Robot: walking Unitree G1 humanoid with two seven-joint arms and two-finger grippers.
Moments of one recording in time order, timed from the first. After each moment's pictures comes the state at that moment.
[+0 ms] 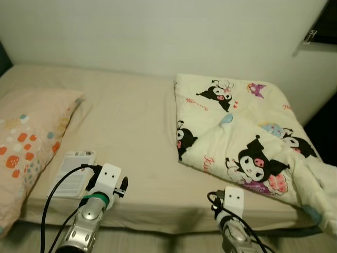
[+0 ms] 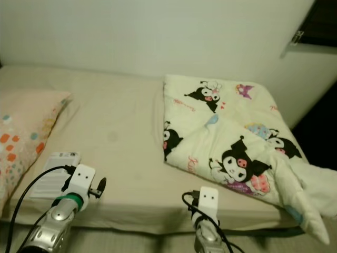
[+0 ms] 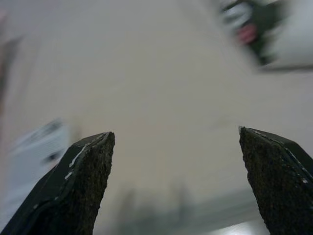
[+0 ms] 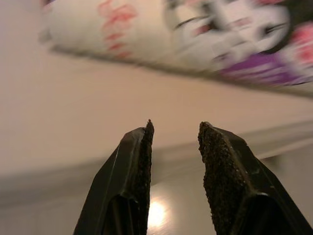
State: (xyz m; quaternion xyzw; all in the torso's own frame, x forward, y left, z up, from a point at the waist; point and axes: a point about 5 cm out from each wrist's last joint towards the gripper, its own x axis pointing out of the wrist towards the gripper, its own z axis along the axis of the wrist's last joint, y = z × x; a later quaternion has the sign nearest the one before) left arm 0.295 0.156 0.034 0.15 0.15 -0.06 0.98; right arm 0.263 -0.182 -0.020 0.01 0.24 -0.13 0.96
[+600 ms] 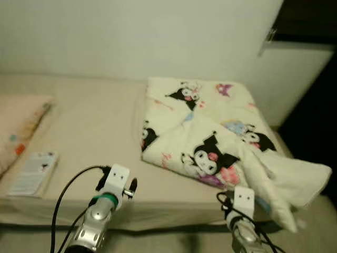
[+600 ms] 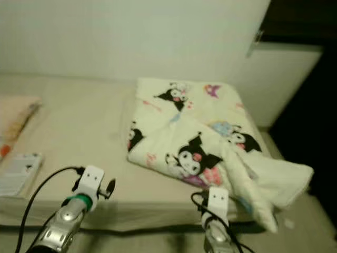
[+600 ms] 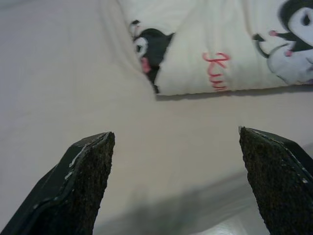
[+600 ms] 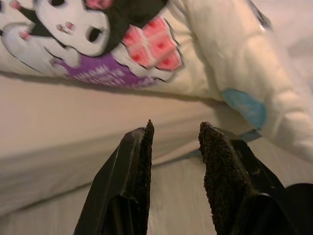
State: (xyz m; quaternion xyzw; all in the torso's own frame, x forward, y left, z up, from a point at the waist) left arm 0.298 0.161 0.037 0.15 0.15 -0.05 0.98; right arm 0.266 -0.184 -0.017 0.01 0.23 -0.13 0.96
